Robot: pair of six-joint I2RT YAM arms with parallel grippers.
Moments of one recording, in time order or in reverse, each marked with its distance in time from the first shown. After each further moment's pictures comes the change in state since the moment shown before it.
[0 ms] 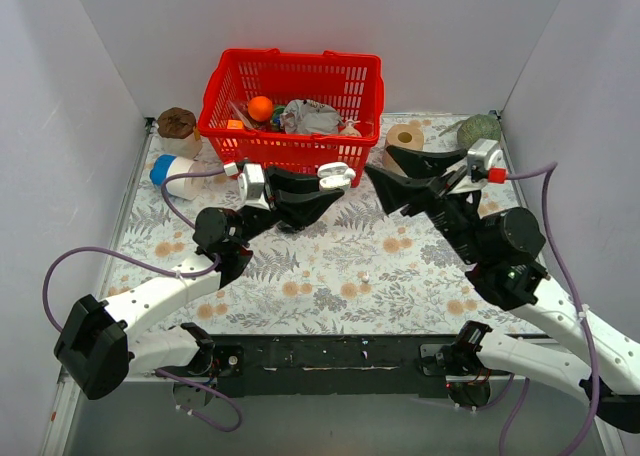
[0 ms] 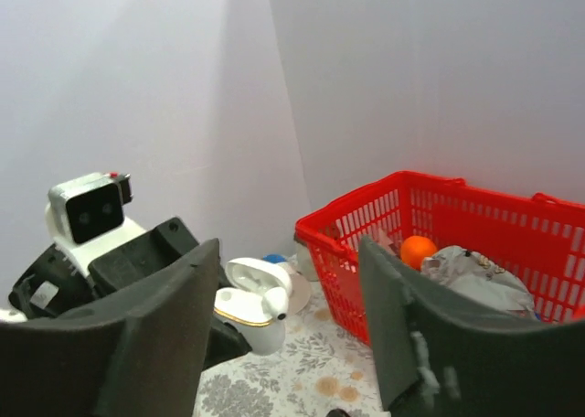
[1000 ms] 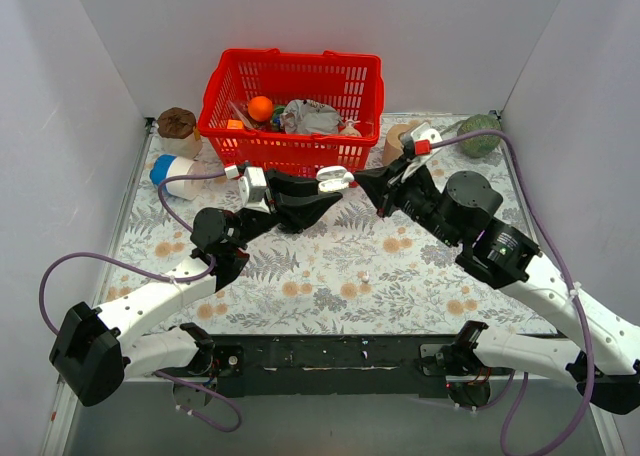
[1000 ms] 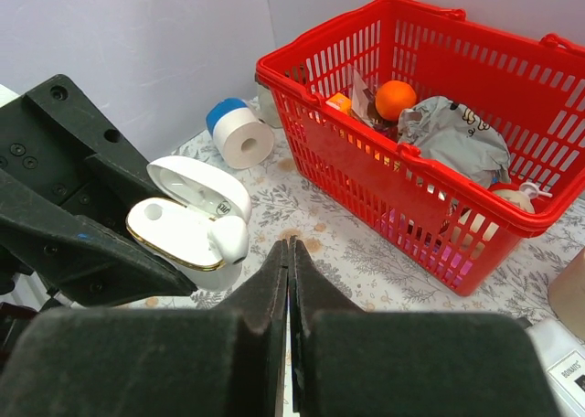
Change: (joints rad) left arm -0.002 -0.046 -0.012 -0.097 0.001 0.056; right arm 0.000 0.156 0.227 -0.521 0.027 -0.027
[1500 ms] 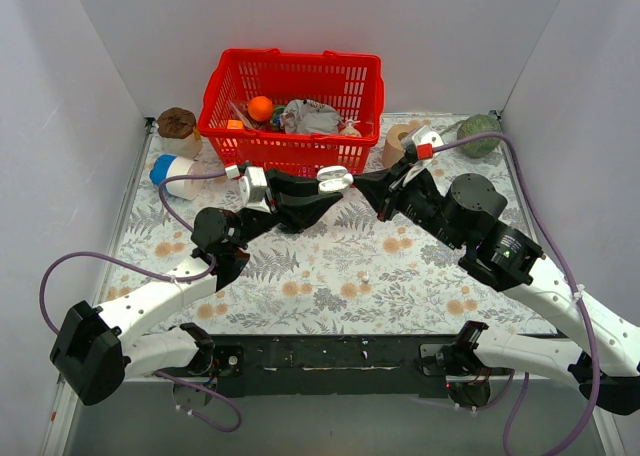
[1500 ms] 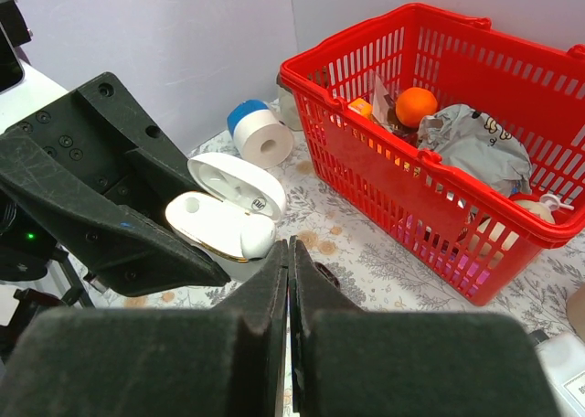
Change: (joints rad) left arm 0.000 0.004 0.000 0.004 0.000 -0.001; right arm 0.013 -0.020 0.000 0.001 -0.043 0.000
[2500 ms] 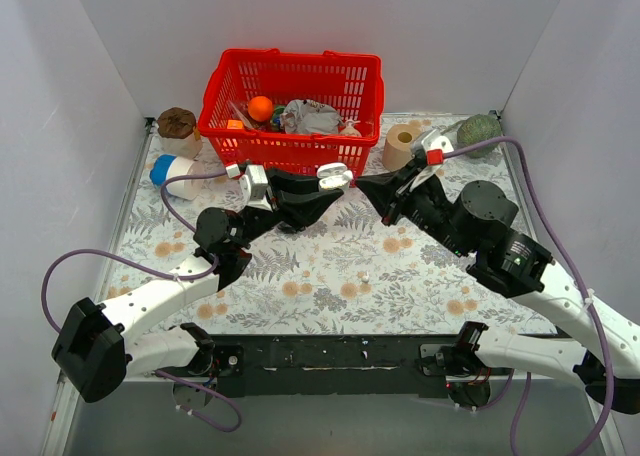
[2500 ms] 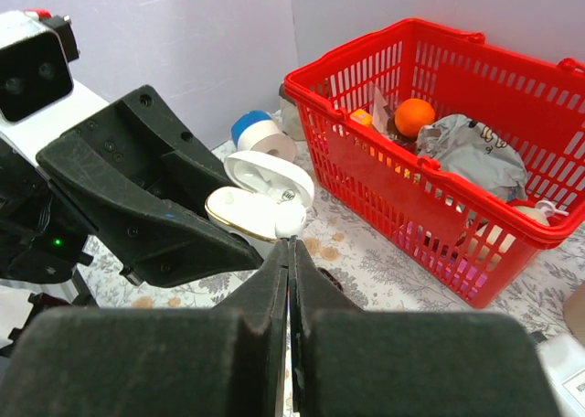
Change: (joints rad) left arm -0.005 0.019 -0.002 0.024 -0.042 -0.008; right arm 0.060 -0.031 0.004 -0.012 0.062 -0.006
